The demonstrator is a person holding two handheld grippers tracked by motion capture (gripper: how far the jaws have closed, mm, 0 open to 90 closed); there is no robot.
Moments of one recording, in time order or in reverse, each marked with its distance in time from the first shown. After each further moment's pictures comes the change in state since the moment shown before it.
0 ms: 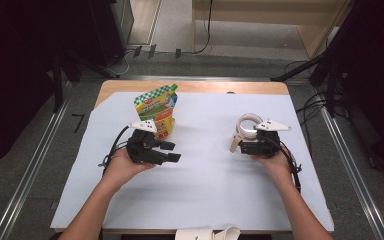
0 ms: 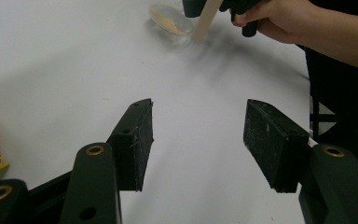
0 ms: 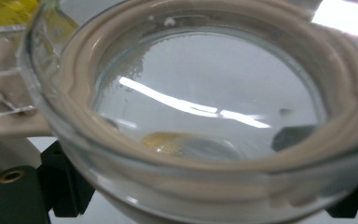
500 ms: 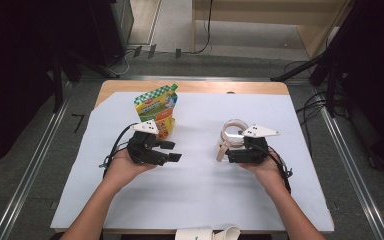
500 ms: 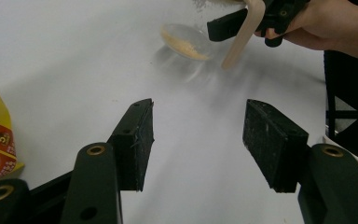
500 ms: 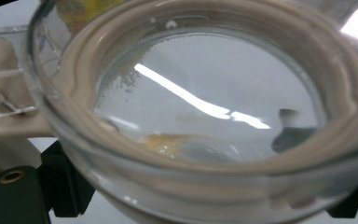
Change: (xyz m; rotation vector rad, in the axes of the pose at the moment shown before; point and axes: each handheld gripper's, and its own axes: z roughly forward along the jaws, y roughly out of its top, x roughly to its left) left arm -0.006 0.001 0.001 0.009 0.045 0.032; right arm 0.048 0.008 -0.005 0.000 0.128 -0.068
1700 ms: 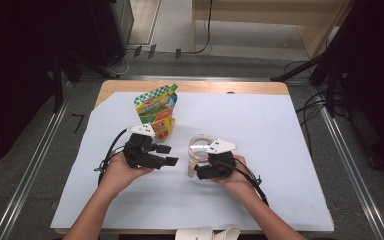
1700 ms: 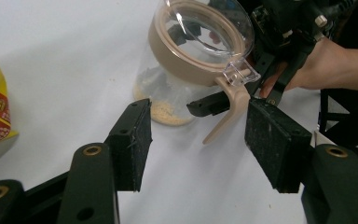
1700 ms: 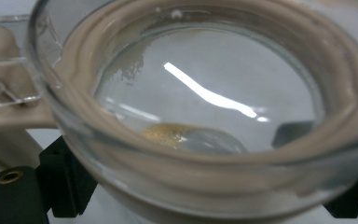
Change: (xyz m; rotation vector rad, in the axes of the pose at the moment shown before) left arm -0.006 -0.008 -0.007 0.034 0.015 -0.058; right arm 0.079 -0.009 0.047 0.060 0.072 -0.121
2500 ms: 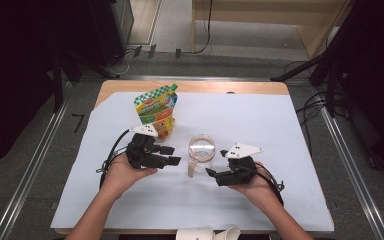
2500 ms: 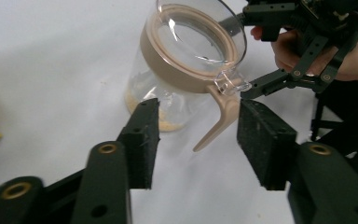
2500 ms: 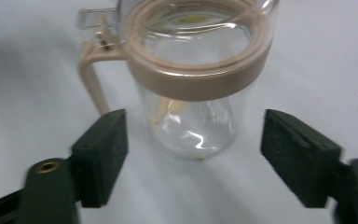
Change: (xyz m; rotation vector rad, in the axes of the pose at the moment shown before) left arm -0.004 0.002 0.004 -0.017 -0.017 -0.054; right arm -0.014 -0.008 -0.061 0.025 0.085 0.013
